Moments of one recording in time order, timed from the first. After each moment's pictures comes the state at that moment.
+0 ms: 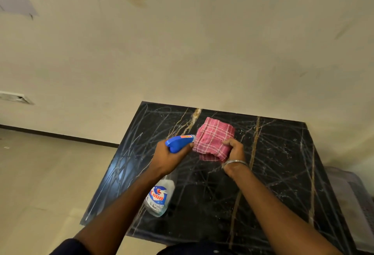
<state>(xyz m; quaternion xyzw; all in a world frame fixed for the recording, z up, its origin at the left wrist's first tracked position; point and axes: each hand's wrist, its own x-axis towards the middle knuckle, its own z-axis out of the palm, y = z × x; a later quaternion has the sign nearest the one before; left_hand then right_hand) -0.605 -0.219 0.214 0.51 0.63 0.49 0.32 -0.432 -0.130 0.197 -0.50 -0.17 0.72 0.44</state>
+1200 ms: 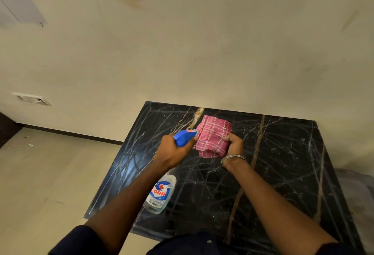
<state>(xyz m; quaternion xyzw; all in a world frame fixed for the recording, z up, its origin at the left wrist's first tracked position) -0.580 -0.189 0.210 0.52 0.69 0.41 0.27 -0.417 -0.104 0.184 -0.49 -0.18 0.74 0.41</state>
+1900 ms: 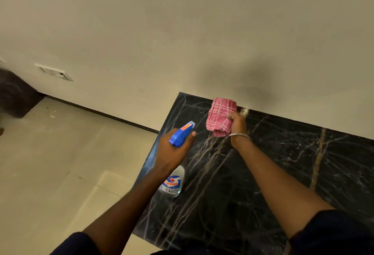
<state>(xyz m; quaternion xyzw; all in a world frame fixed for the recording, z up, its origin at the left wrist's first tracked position) -0.744 -0.191 0.184 0.41 0.72 0.50 0.25 -0.622 -0.018 0.158 -0.52 -0.36 0.69 0.36</state>
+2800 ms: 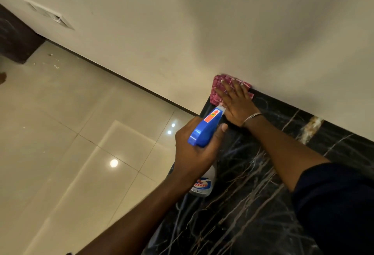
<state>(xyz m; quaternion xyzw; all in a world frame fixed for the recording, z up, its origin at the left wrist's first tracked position) -0.855 -0.124 0.151 0.35 0.71 0.58 0.18 -0.803 0.097 0.013 -0.23 -0.96 0.08 -0.12</state>
